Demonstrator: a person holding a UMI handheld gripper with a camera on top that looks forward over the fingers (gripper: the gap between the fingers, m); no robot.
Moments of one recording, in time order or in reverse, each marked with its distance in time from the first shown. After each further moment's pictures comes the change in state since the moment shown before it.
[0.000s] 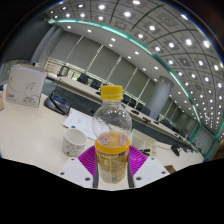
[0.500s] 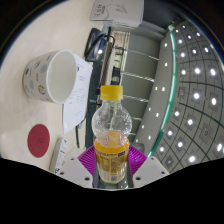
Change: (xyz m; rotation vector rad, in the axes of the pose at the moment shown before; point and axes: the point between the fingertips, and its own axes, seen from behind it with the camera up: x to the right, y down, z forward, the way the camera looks) arm 0.041 -0.044 0.155 0.143 0.244 -1.224
